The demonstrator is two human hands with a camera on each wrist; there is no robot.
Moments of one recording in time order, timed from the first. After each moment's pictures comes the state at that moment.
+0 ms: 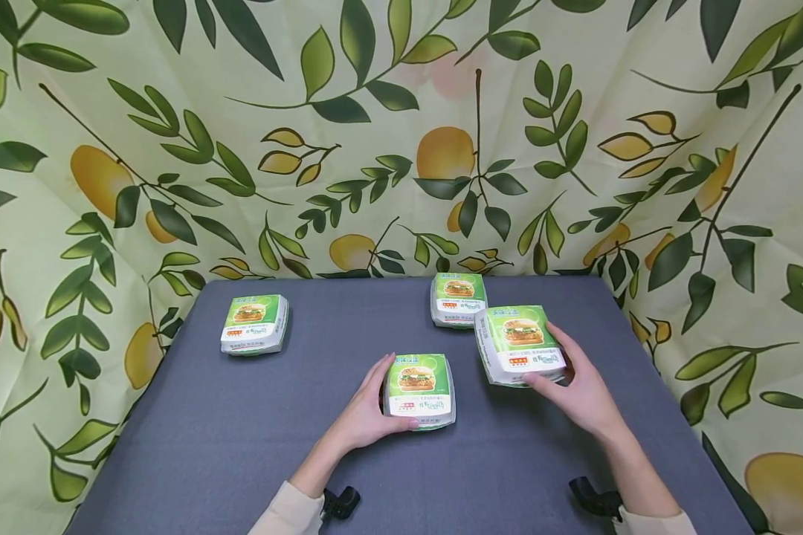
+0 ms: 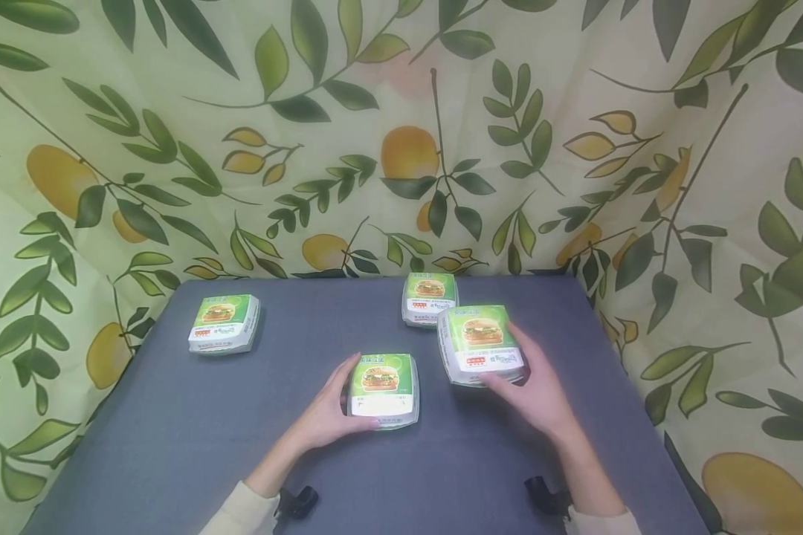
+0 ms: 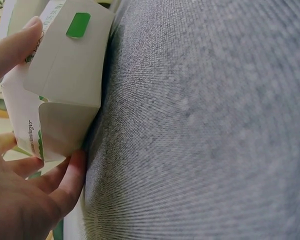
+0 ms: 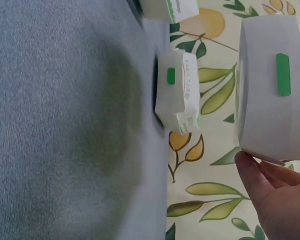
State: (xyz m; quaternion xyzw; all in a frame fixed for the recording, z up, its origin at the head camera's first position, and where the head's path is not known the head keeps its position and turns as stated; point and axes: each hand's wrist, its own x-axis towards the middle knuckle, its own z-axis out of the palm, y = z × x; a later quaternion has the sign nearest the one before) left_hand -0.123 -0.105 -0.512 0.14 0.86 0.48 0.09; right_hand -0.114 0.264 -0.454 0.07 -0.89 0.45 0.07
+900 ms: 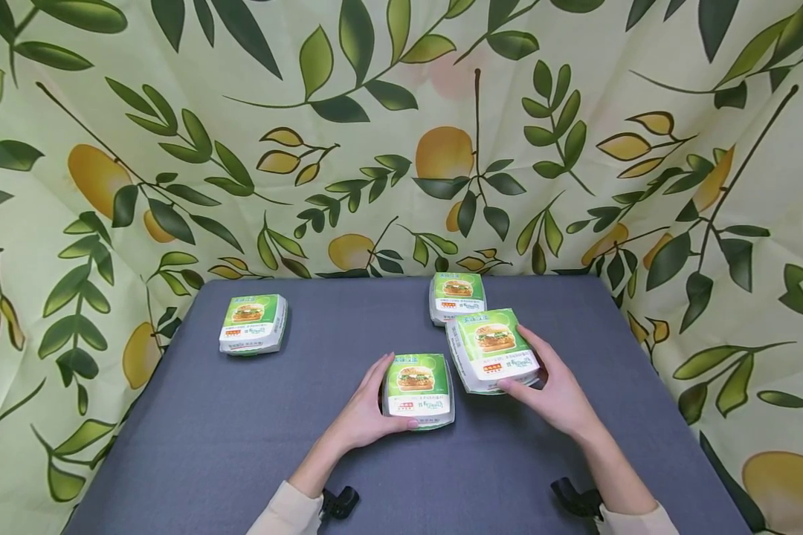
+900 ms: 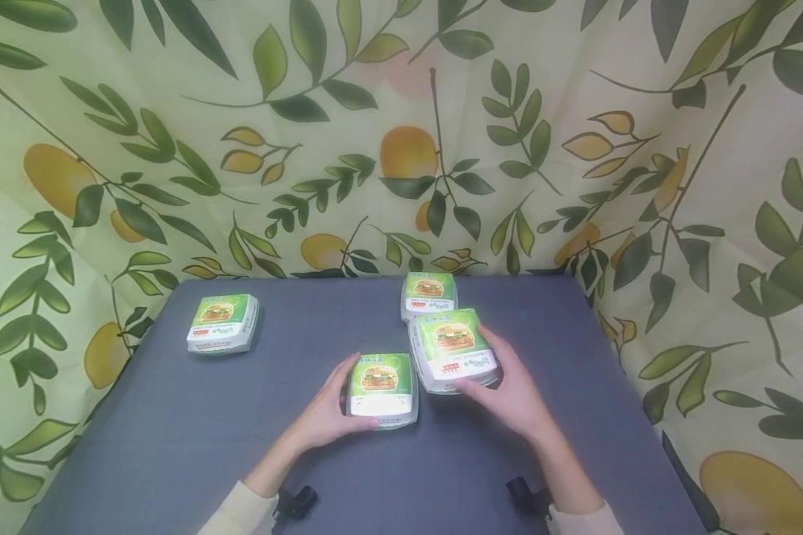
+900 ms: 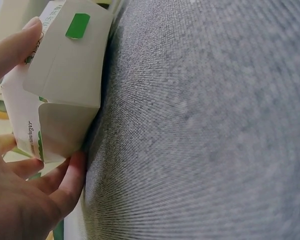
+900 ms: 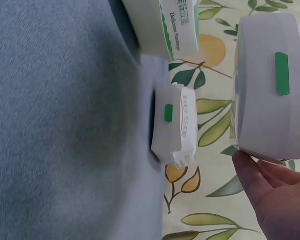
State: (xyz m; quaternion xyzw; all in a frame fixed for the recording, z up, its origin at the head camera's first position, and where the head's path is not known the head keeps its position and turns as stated) left_hand -0.124 -0.104 -0.514 0.15 0.86 0.48 0.08; right_hand -0.114 0.233 -0.452 0.11 -0.87 0.48 0.05
